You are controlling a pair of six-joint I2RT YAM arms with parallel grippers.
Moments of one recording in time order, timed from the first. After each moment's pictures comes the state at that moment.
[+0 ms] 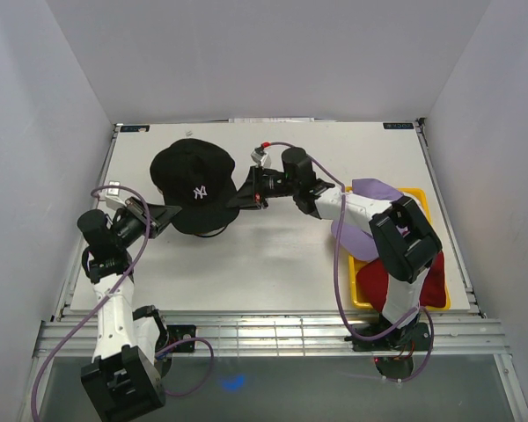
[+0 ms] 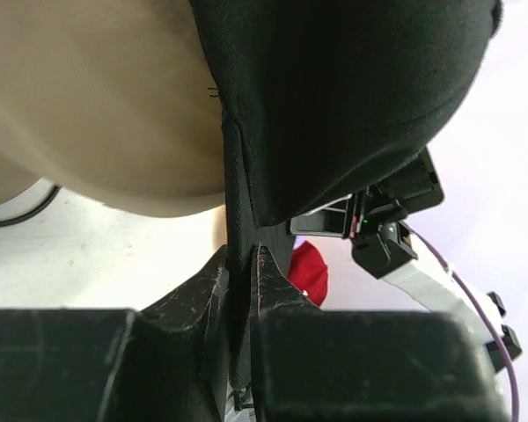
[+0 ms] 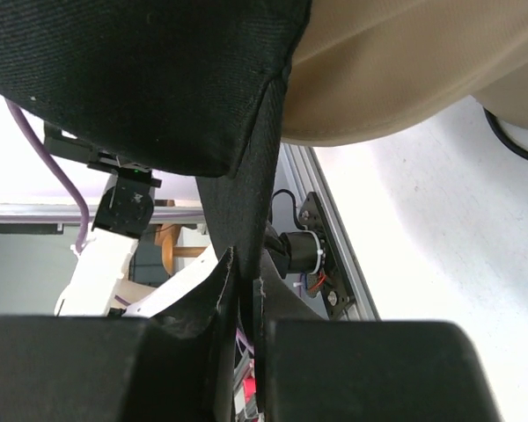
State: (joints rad) left arm 0.37 0.79 0.47 0.13 0.99 -1.04; right arm 0.70 1.85 1.23 0.39 -0.87 1.13
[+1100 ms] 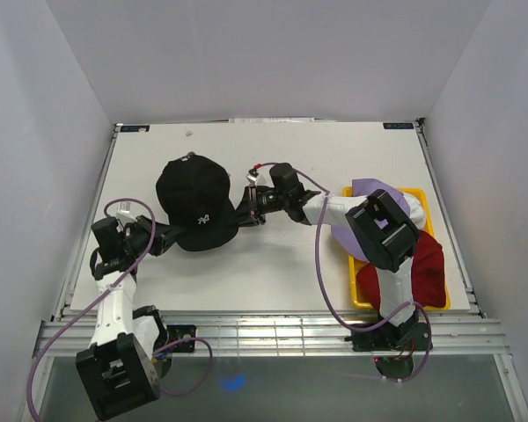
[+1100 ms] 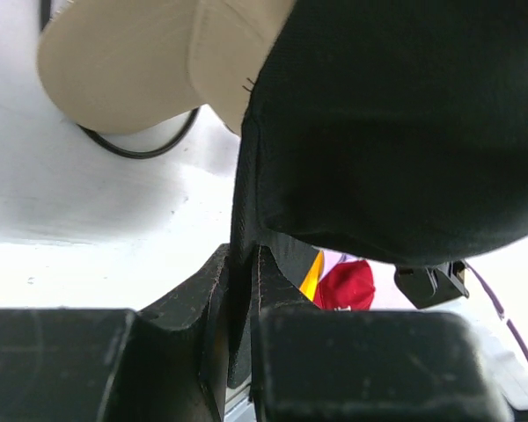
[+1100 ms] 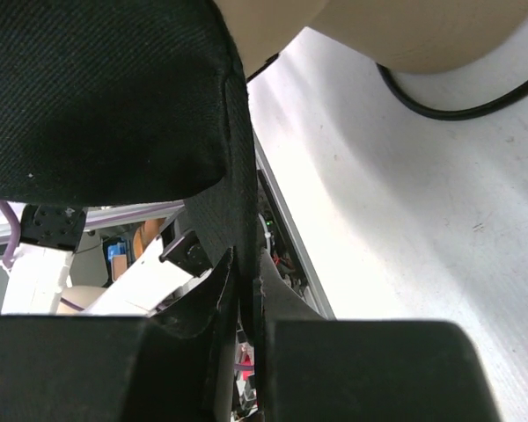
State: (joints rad) left arm 0.35 0.85 0.41 -0.16 0.82 -0.86; right arm 0.73 2.00 1.21 0.34 -0.86 1.08
